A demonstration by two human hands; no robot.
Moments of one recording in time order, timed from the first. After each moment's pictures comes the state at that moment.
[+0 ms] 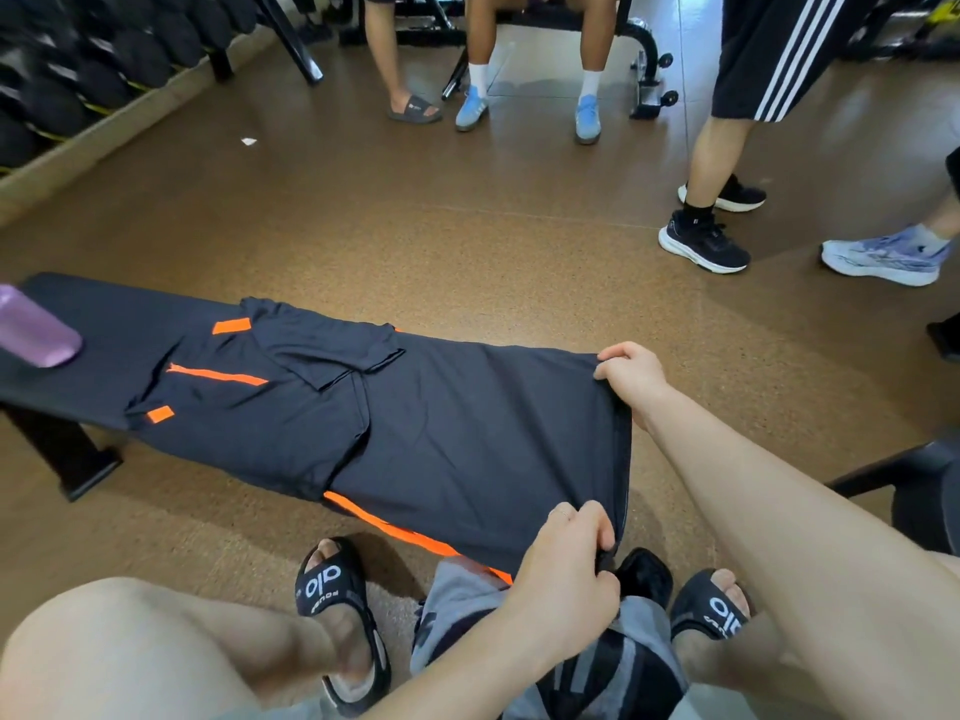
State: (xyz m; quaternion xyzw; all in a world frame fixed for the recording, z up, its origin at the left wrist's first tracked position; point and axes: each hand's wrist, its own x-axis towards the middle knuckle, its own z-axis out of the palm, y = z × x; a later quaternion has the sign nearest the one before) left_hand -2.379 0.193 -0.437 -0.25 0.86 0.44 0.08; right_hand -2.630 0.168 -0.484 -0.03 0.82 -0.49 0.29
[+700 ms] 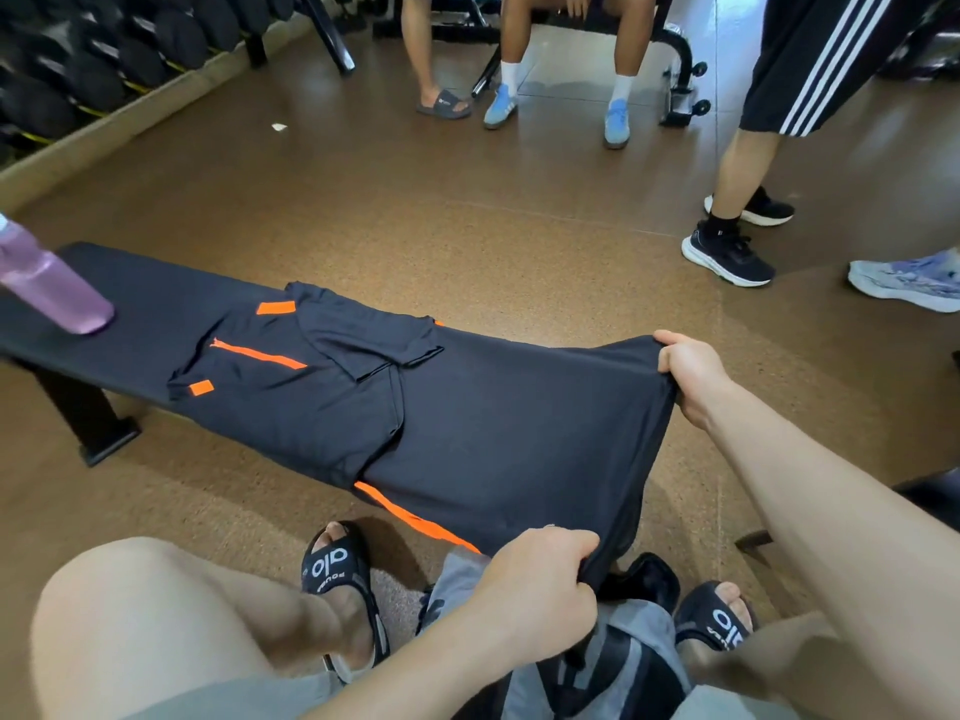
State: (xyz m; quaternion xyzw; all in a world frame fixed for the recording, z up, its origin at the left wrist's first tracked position) left_hand -2.350 0.171 -0.414 -0.22 0.90 0.36 0.13; right_hand -2.653 0.185 -0.467 0.01 0.76 -0.57 0.32
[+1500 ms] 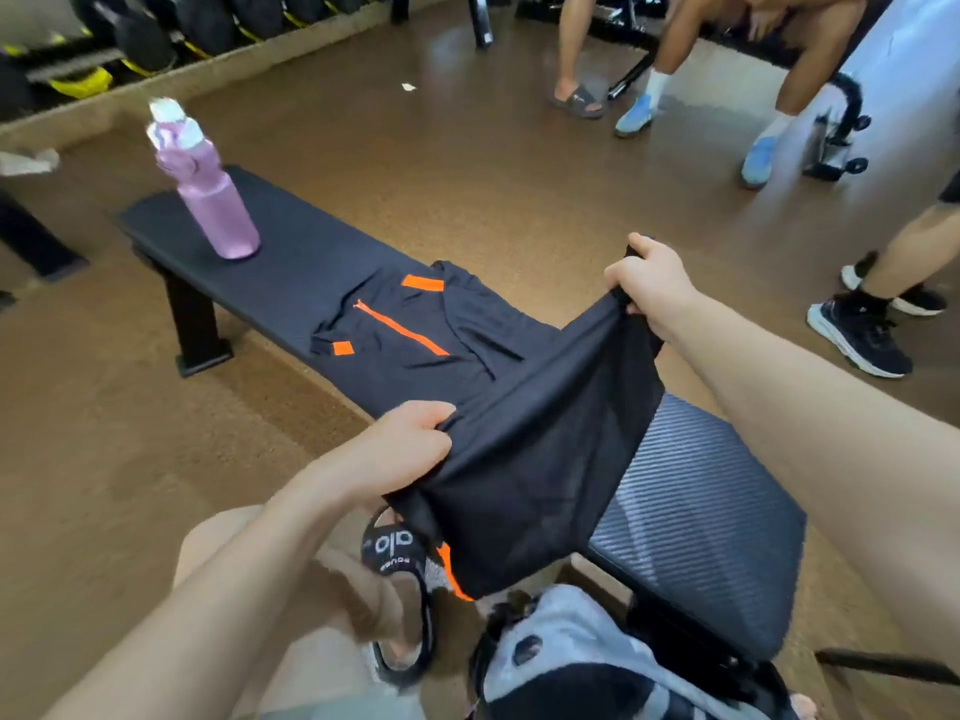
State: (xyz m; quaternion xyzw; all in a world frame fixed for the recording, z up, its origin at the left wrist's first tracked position) left_hand -2.222 -0.078 -0.396 -0.43 0.76 0.49 0.00; right_hand -2.535 -0.077 -0.370 -0.27 0.80 -0.44 0.30
